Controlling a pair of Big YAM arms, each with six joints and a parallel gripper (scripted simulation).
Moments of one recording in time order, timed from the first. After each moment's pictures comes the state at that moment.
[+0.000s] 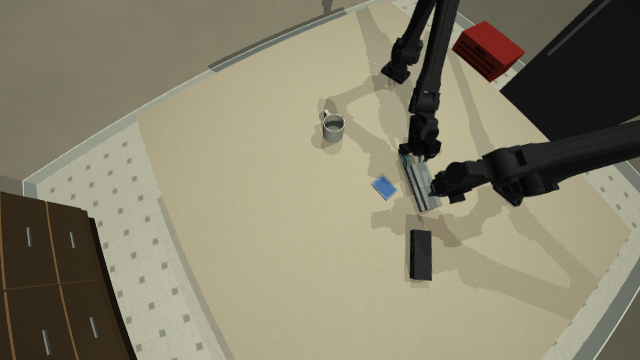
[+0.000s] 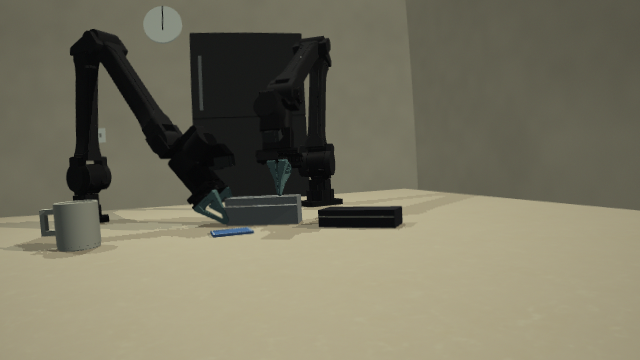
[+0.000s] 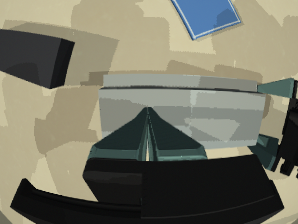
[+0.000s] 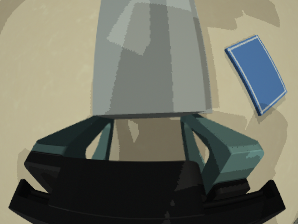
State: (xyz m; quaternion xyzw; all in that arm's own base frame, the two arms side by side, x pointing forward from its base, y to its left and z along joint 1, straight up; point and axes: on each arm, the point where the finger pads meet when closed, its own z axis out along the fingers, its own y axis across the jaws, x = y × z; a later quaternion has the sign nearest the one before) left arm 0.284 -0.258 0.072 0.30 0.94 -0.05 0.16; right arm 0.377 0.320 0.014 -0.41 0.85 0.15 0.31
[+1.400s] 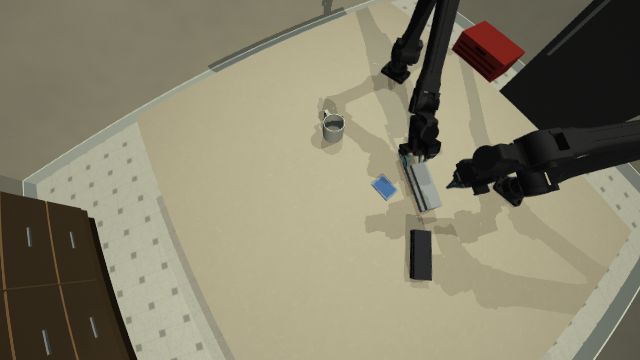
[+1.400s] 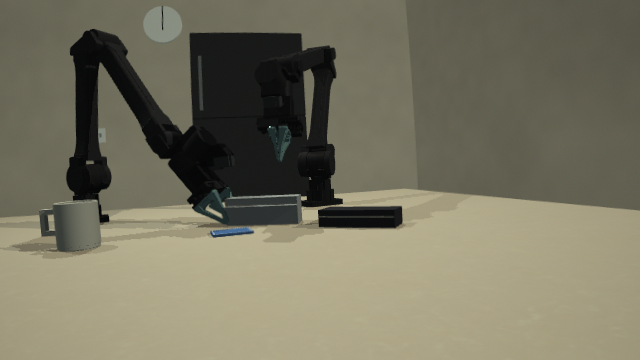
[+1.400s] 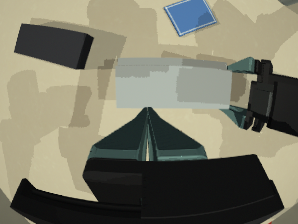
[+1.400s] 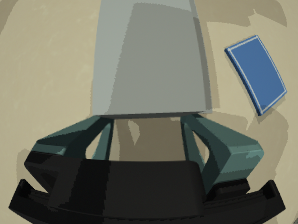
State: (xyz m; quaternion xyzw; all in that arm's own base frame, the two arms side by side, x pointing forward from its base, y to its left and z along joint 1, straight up) left arm 0.265 -0.245 0.148 0.30 0.94 -0.05 0.17; right arm 0.377 0.320 0.014 -0.41 0.85 0.15 0.31
